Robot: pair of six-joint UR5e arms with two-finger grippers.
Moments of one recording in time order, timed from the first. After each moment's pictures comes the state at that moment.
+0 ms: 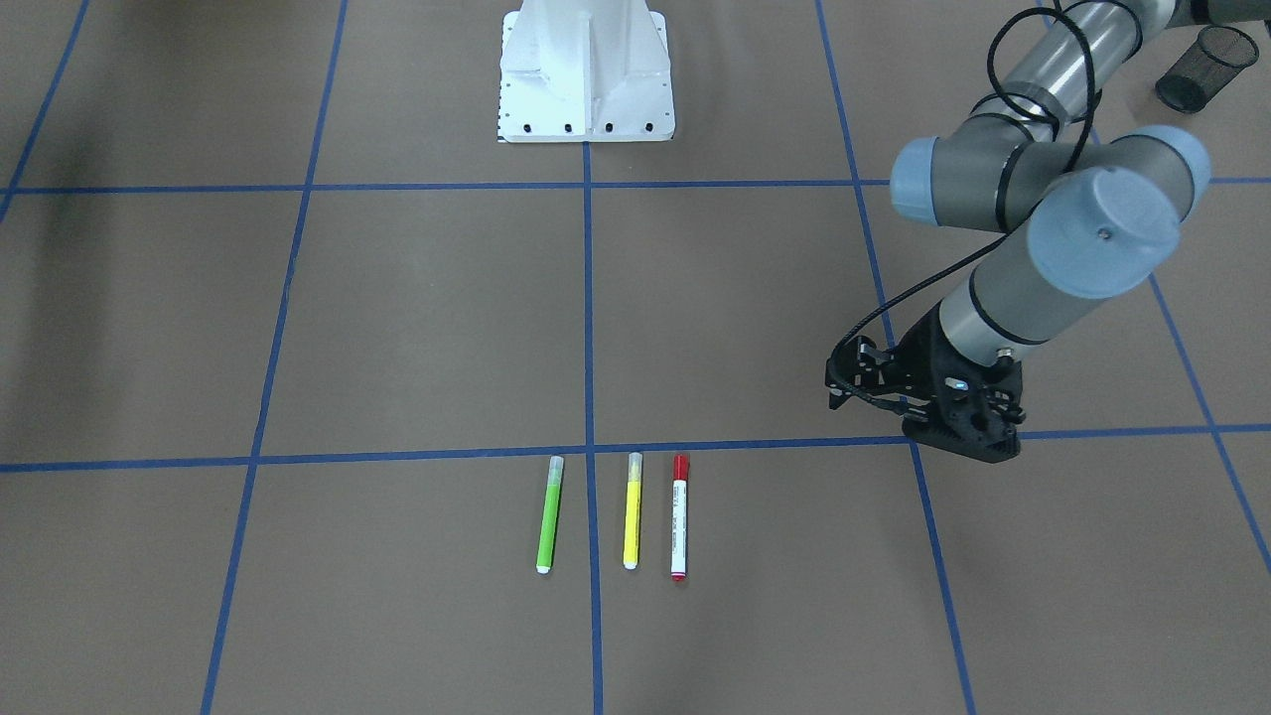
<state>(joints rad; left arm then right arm) -0.96 -2.22 -1.45 -1.75 -2.26 -0.62 1.49 -1.67 1.86 -1.69 2.25 0.10</state>
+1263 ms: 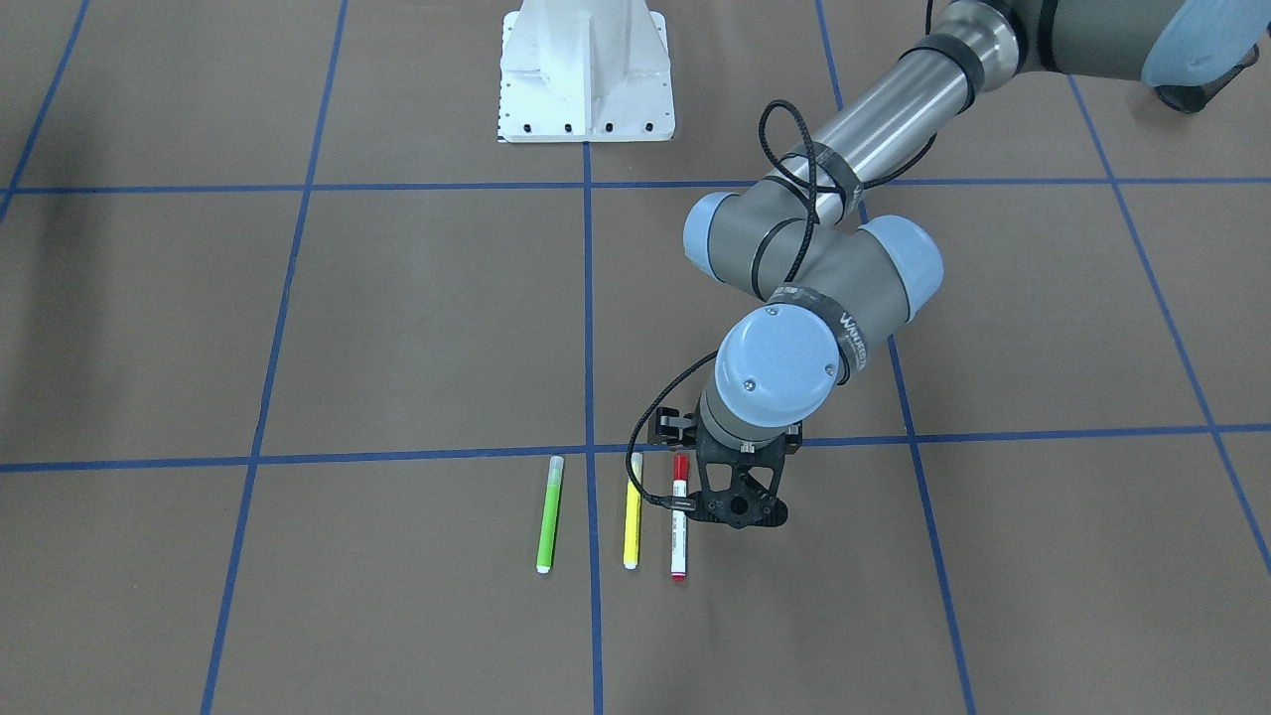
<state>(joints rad) -0.81 -2.60 -1.02 -1.62 -2.19 -0.79 1.49 -1.67 1.85 -1.68 2.25 0.11</state>
